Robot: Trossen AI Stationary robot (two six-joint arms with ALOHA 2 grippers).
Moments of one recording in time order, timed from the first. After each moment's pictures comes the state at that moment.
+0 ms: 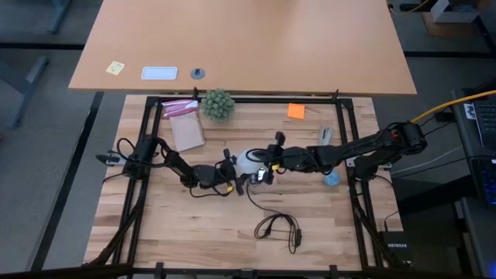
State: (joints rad) left arm -0.18 2.08 0.68 1.47 -0.57 0.05; right arm 0.14 1.47 0.84 0.21 0.43 0.08
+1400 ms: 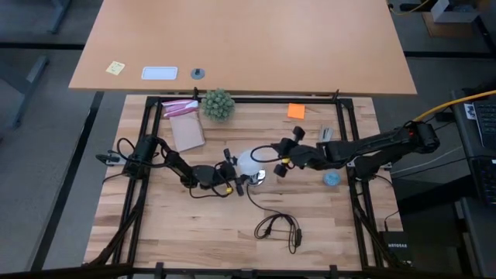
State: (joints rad) left arm -0.18 2.08 0.69 1.51 -0.56 0.13; right arm 0.14 1.29 0.84 -0.20 0.60 0.19
